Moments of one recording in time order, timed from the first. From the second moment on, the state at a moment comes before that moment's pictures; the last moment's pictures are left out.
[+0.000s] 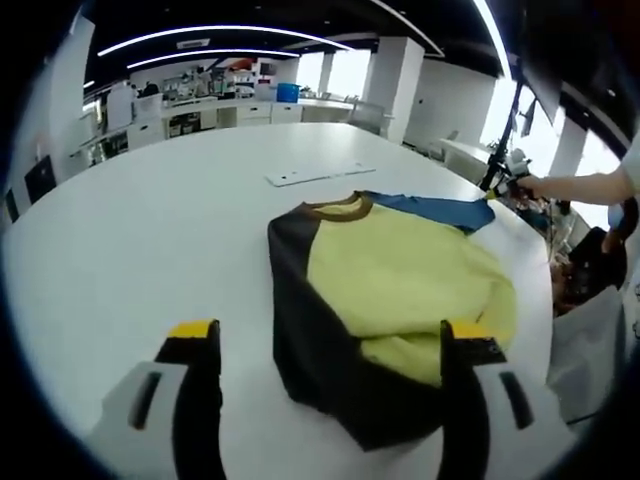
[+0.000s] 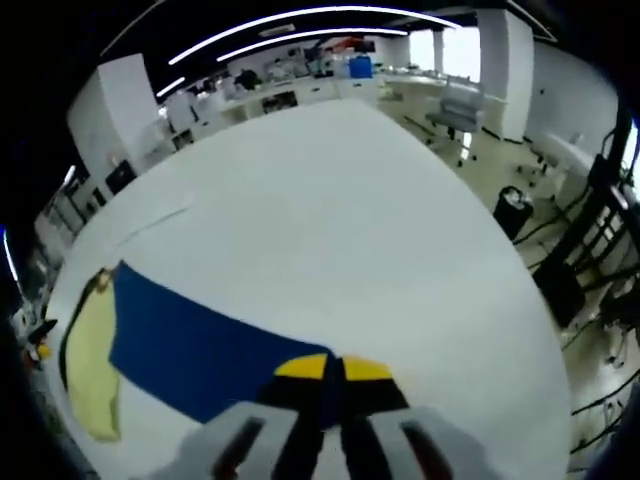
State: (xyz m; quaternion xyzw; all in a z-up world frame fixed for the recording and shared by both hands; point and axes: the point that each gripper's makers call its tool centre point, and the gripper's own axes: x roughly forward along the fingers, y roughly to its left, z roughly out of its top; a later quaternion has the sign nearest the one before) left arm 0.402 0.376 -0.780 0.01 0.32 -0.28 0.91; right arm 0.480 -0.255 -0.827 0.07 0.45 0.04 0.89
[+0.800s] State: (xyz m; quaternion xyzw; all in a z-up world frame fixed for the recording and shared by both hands) left arm 0.402 0.374 -0.777 0.00 0.31 -0.28 0.91; right arm 0.450 -0.246 -0.832 0.07 0.43 0.10 0.89
